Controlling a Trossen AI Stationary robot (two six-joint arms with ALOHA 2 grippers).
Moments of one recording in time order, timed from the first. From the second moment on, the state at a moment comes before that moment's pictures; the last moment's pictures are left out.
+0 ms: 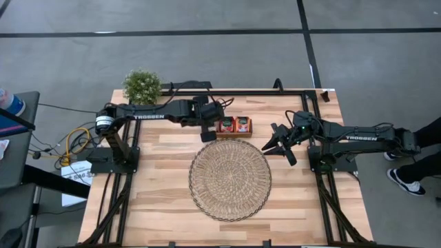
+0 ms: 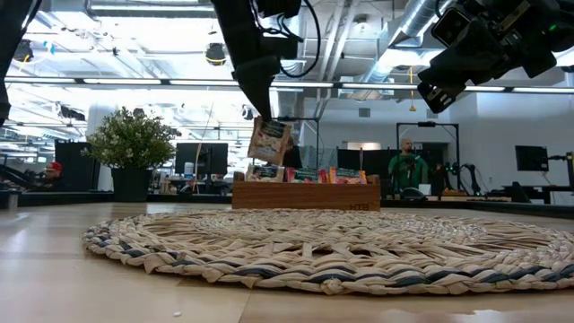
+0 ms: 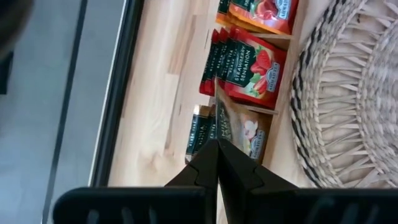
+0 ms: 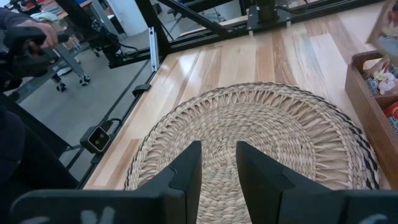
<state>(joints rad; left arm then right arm) 0.19 1.76 1.53 -0.84 -0.39 0.12 -0.25 0.81 0.40 0.01 -0.60 0.09</state>
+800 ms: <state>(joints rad) 0.22 1.76 1.38 -0.68 -0.34 0.10 -0.25 0.81 0.40 0.01 -0.60 0.09</state>
